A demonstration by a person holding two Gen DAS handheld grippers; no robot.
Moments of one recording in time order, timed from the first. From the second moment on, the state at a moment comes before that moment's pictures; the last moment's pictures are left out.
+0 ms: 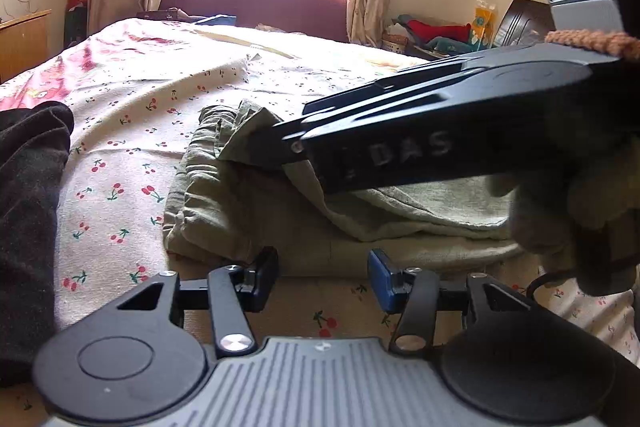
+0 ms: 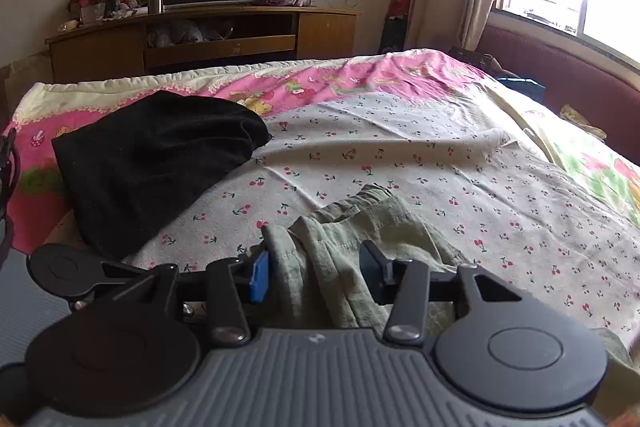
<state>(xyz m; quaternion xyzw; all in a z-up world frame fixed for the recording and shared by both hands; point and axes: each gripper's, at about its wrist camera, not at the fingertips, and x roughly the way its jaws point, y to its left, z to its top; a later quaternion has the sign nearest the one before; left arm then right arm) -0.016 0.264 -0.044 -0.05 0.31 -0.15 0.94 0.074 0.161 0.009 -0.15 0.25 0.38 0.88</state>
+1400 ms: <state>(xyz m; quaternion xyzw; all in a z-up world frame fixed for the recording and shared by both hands) 0.008 0.266 -0.017 -0.25 0.26 0.00 0.93 0.159 0.075 0.015 -0.08 0.30 0.37 0.88</state>
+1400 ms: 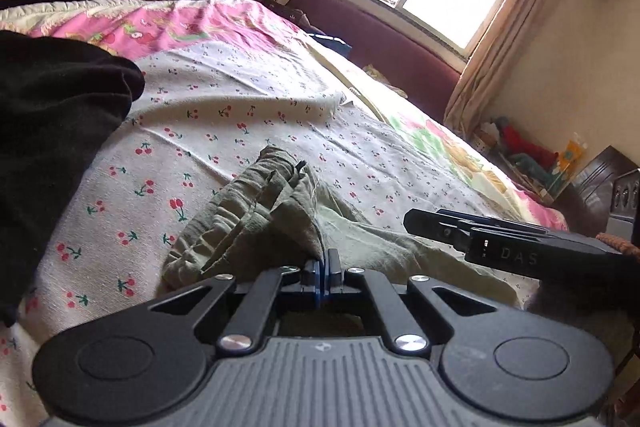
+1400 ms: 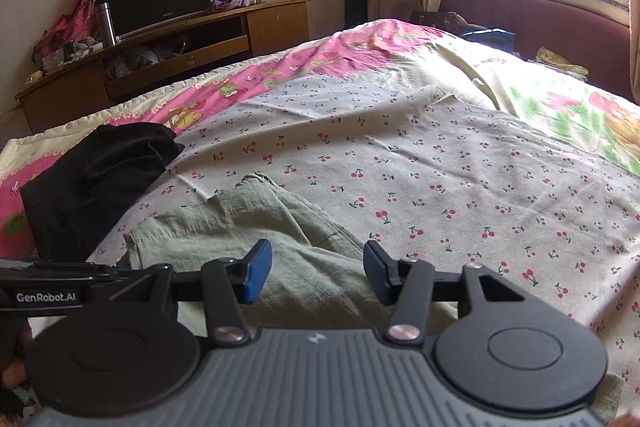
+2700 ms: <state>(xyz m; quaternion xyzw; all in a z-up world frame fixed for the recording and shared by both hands) 0.022 0.289 -0.043 -0.26 0.27 0.01 0.93 0.262 0.155 0.032 -0.02 0.38 0.54 0.75</state>
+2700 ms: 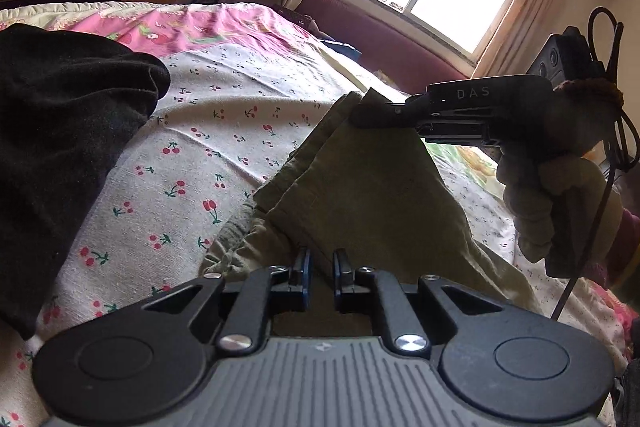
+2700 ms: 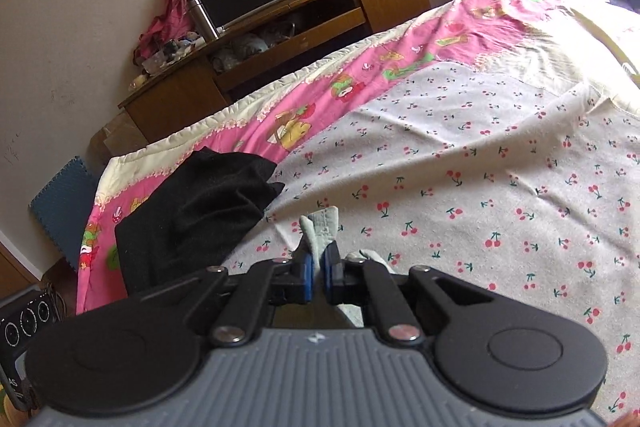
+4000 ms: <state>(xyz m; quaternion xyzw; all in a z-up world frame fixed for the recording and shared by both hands) 0.047 0.170 -0.030 -0.02 0.35 -0.09 0.93 0.135 -0.157 -0.088 0.43 0.45 0.29 0.73</state>
